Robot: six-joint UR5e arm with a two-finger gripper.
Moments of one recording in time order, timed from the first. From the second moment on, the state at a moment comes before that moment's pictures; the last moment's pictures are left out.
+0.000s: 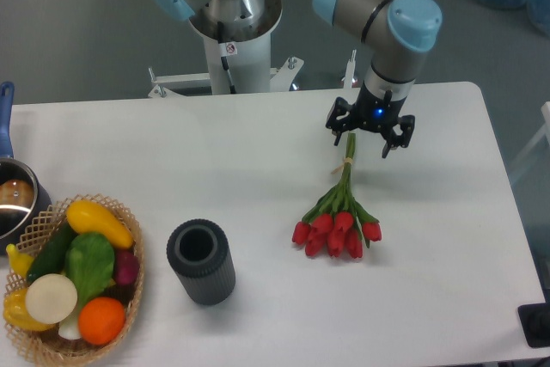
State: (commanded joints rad) arm 2.83 -1.82 -1.95 -1.00 1.36 1.08
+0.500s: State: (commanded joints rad) arm 2.81 -1.86 -1.96 -0.99 1.33 1.08
